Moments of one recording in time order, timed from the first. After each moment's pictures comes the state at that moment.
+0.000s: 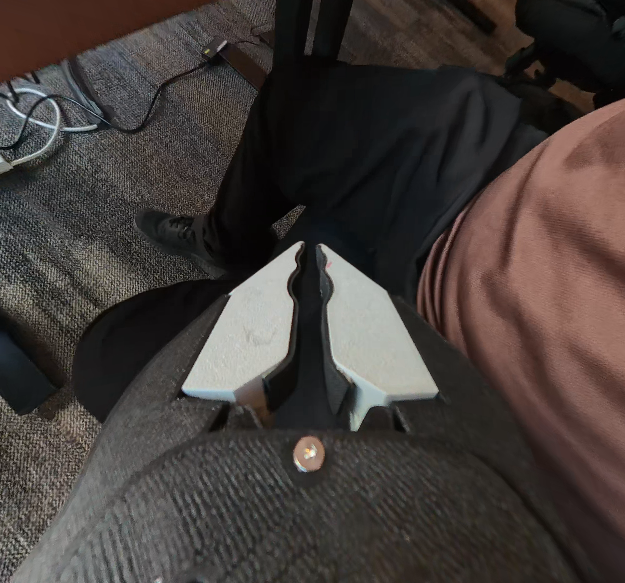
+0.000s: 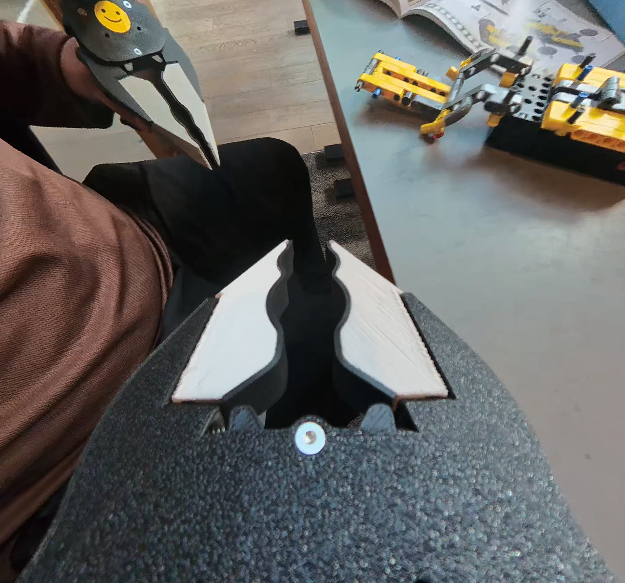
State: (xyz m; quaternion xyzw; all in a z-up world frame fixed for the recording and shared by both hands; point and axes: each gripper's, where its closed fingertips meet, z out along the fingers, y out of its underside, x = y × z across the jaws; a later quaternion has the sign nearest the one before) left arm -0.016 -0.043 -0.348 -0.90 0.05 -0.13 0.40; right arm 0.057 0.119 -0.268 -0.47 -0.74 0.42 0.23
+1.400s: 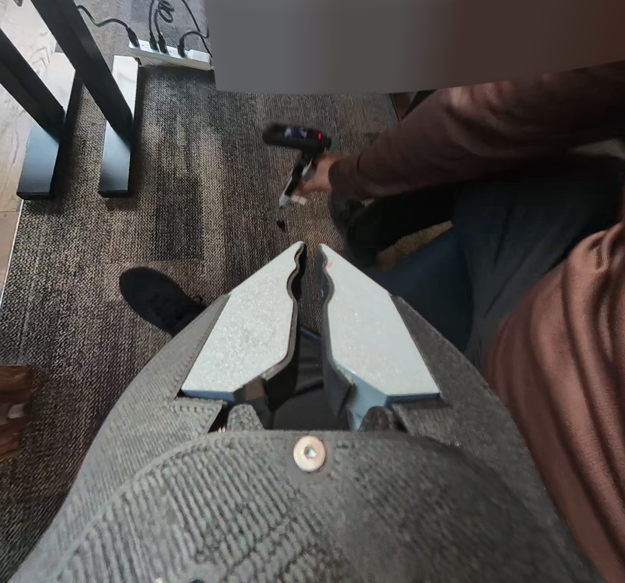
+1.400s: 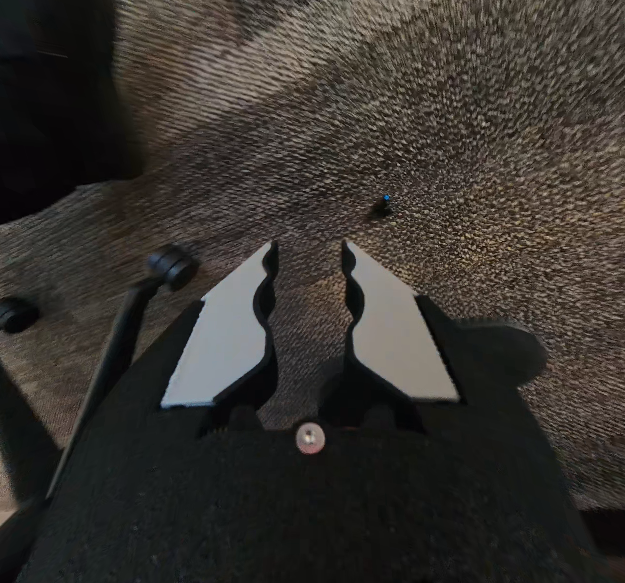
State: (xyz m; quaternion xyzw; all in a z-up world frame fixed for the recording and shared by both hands) left arm 0.074 -0.248 -0.347 -0.86 -0.24 0.03 0.45; right arm -0.066 0.023 -0.777 -0.62 -0.77 0.16 0.00
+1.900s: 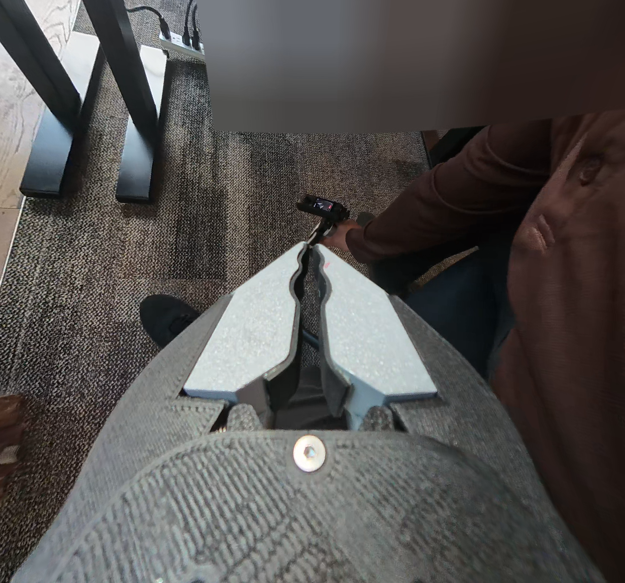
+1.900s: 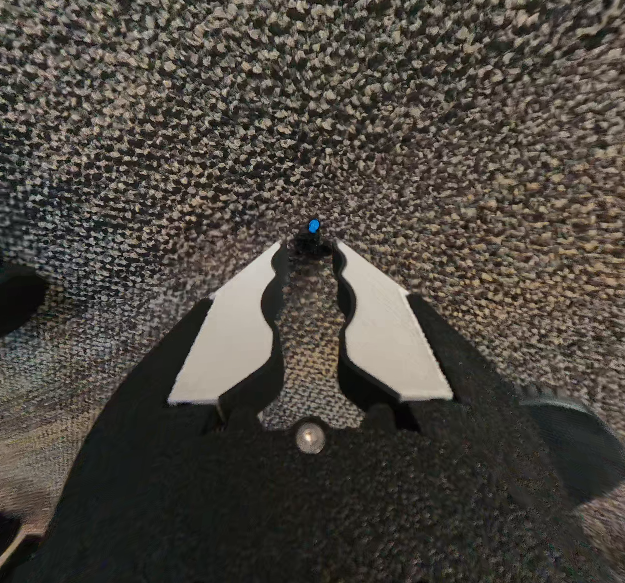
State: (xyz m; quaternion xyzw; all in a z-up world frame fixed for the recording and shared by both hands) left arm -0.079 -0.226 -0.383 -0.85 -0.29 0.00 0.45; right arm -0.086 0.065 -0.960 -0.67 -0.74 0.09 -0.01
